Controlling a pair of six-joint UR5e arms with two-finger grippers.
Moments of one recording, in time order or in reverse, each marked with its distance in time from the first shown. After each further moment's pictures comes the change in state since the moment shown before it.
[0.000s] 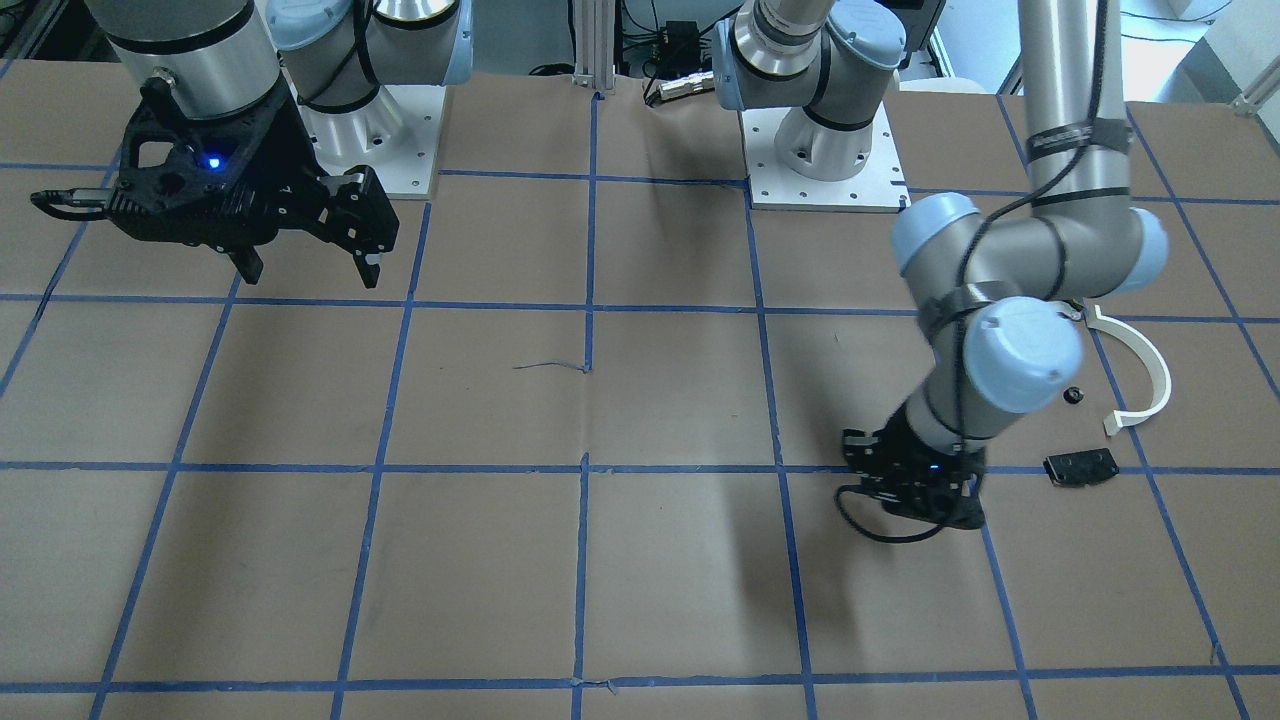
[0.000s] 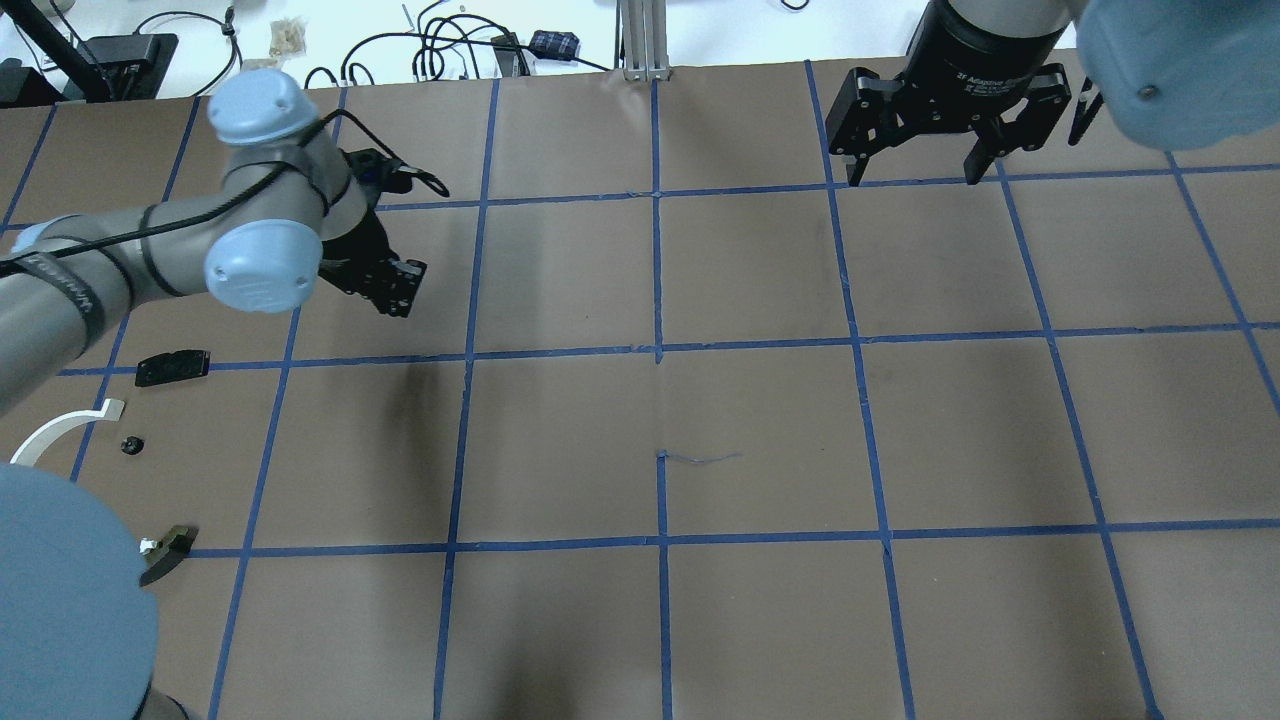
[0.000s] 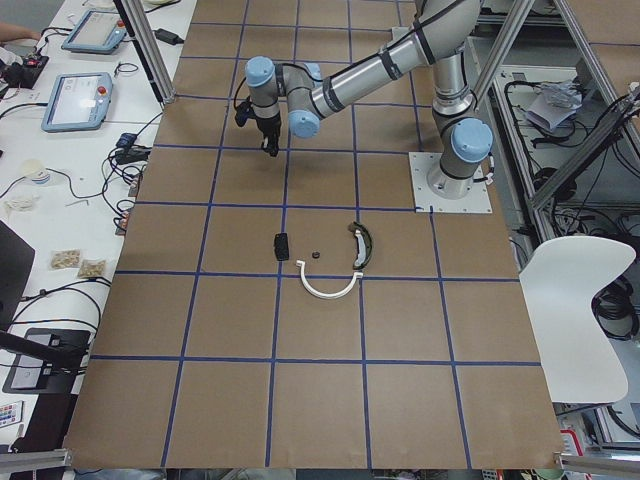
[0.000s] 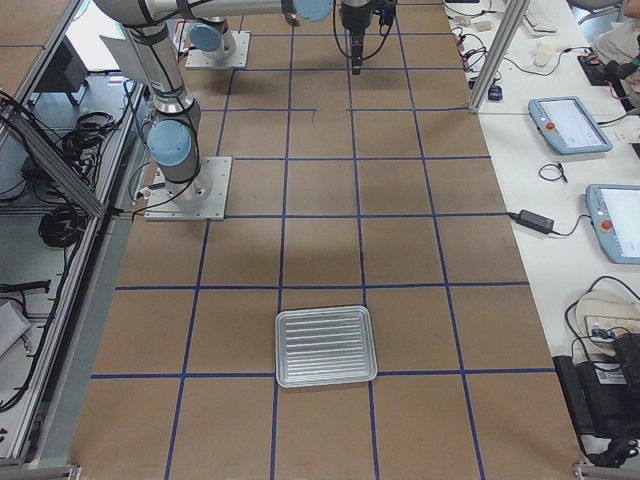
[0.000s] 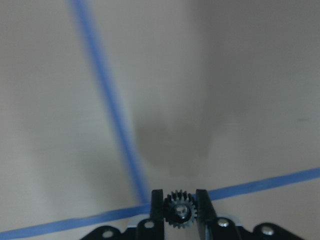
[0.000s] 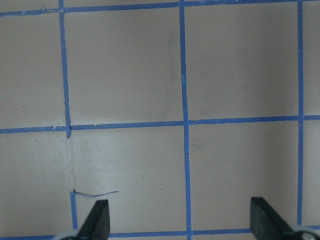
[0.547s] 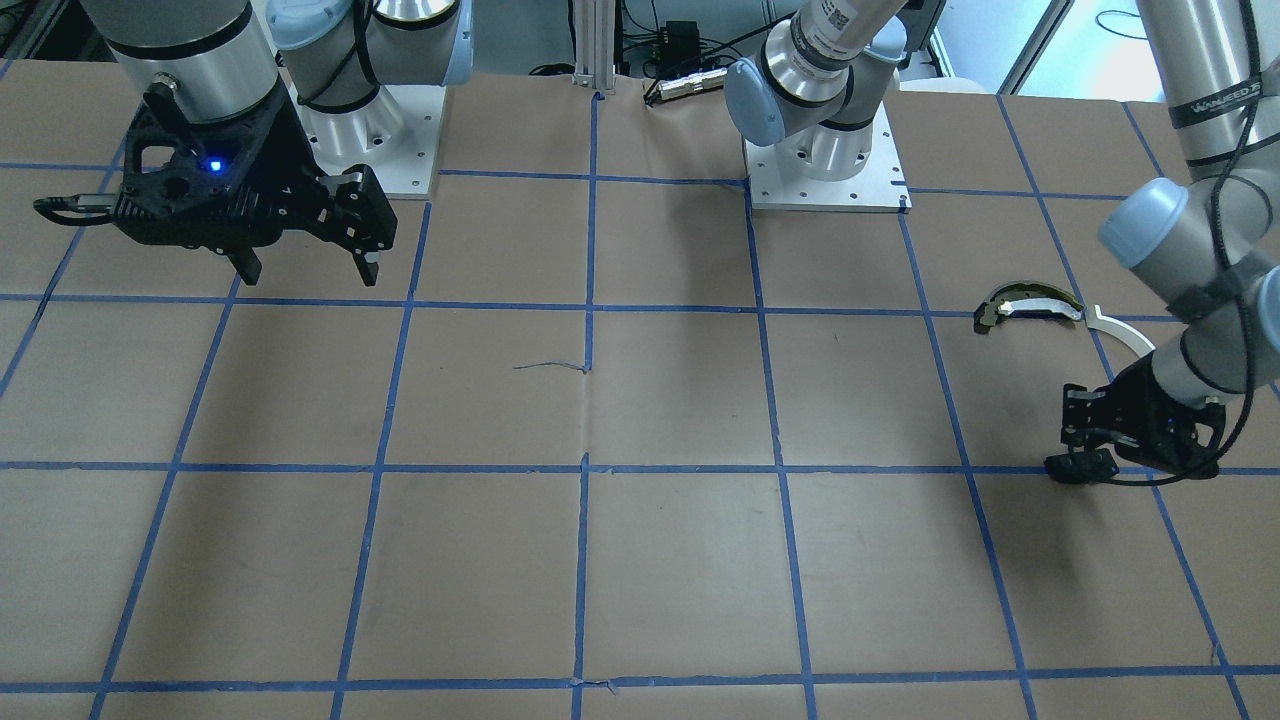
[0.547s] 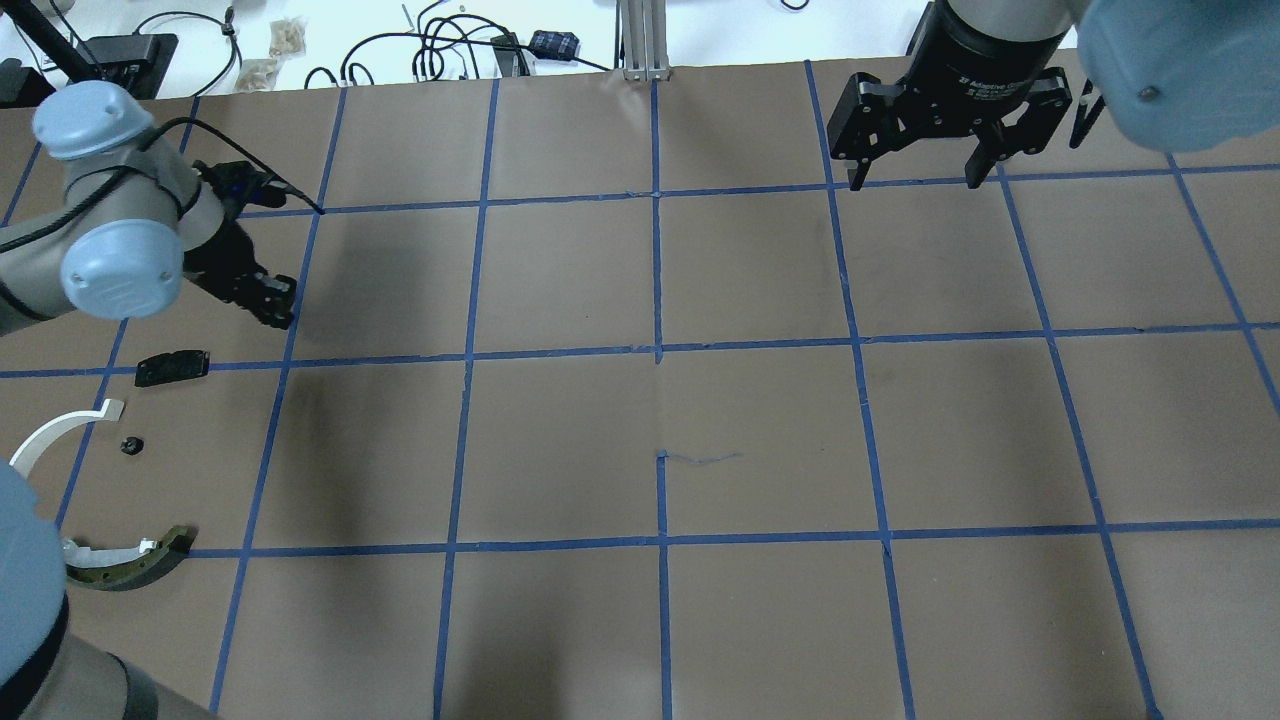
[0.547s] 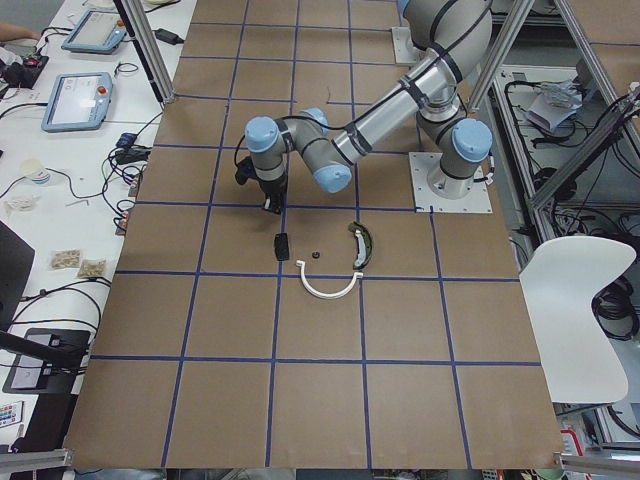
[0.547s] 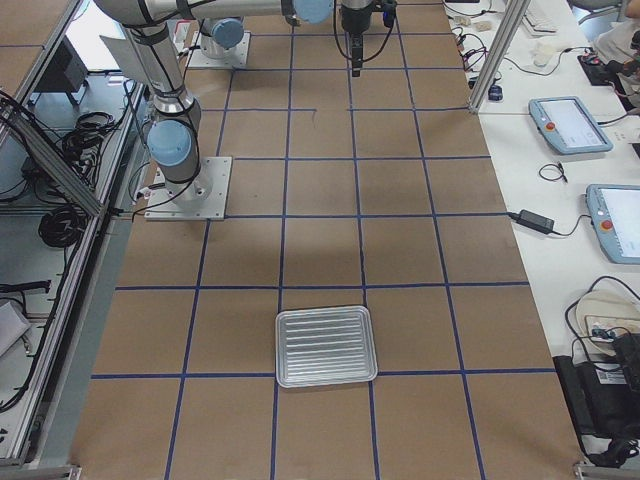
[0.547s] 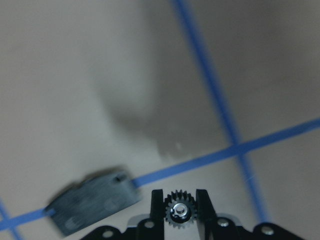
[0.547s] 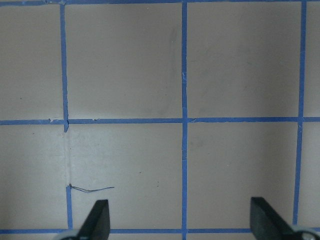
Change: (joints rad) left arm 0.411 0.011 -0.025 -0.003 0.038 0.491; right arm -0.004 -0.002 0.007 0.003 0.001 -0.038
